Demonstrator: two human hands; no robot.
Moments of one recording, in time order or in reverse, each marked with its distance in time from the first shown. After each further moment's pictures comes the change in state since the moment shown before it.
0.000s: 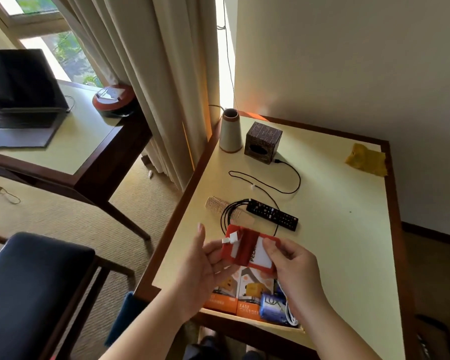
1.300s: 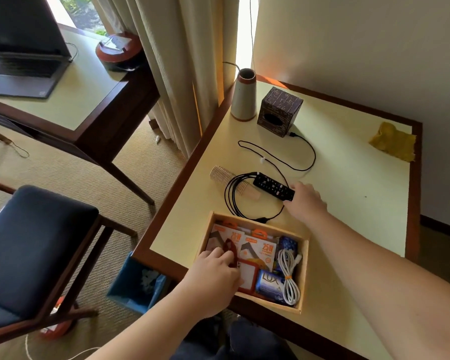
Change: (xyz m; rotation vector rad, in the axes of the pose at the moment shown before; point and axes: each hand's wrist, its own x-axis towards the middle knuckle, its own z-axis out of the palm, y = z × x) left_hand 0.028 -0.078 -0.041 2.144 -0.185 0.384; right_hand 0.194 0.038 -0.017 -1.237 -0.105 -0.110
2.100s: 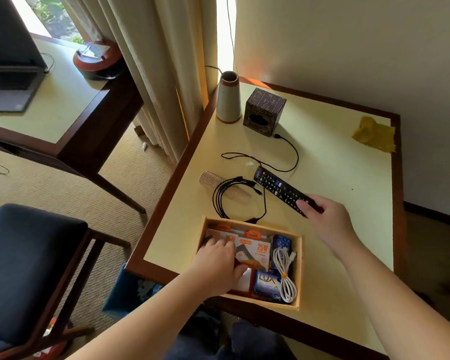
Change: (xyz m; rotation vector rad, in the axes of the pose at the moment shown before) left_hand 0.045 -0.004 -0.005 -0.176 -0.093 -0.191; right_hand -0.090 0.043 -0.032 0.782 0.163 -0.030
